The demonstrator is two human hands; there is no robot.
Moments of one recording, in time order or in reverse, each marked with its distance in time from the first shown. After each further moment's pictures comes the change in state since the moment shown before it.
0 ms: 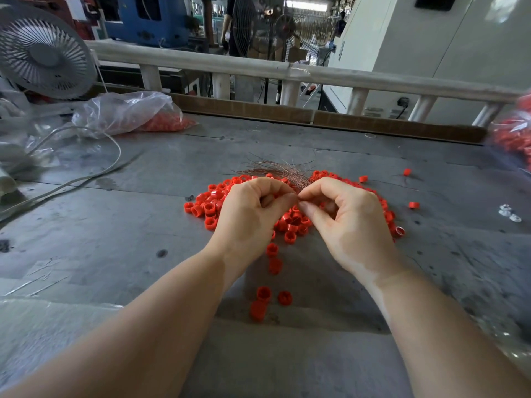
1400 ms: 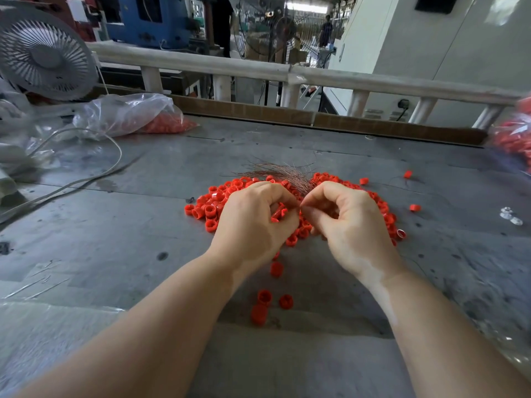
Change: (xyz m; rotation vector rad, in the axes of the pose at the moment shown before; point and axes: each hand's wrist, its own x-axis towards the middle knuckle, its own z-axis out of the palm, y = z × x) left_hand -0.002 0.002 -0.002 0.365 0.064 0.275; right_hand 0.003 -0.002 0.000 0.139 -0.091 0.219
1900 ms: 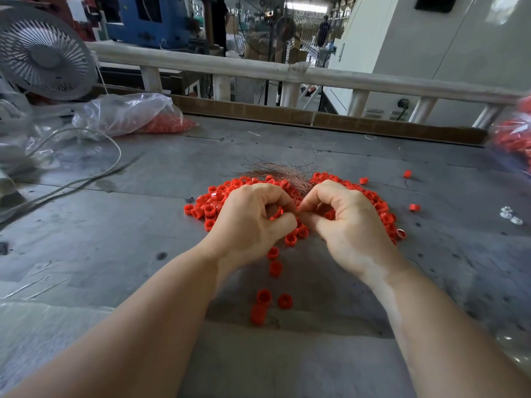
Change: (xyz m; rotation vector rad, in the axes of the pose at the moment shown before) left_hand 0.004 -0.001 -0.006 -0.052 -0.165 -0.094; right_hand 0.000 -0.006 -0.003 -0.048 -0.077 -0.018
